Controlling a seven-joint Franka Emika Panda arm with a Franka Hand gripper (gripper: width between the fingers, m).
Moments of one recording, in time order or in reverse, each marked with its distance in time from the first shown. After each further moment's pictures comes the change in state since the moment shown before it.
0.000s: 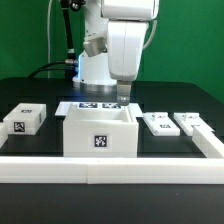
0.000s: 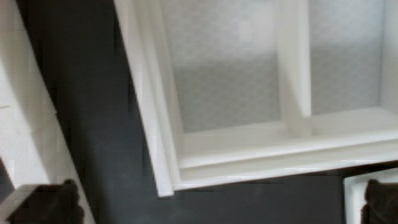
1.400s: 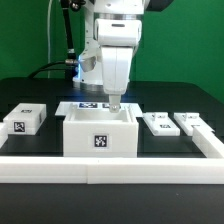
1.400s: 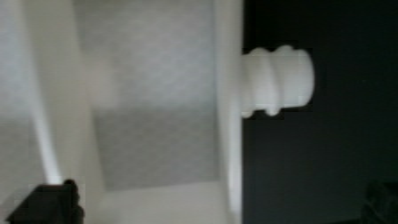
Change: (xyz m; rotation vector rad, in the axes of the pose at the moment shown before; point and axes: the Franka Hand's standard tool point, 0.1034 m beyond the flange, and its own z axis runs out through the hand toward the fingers) arm -0.026 -0.103 0.045 0.038 0.006 -0.073
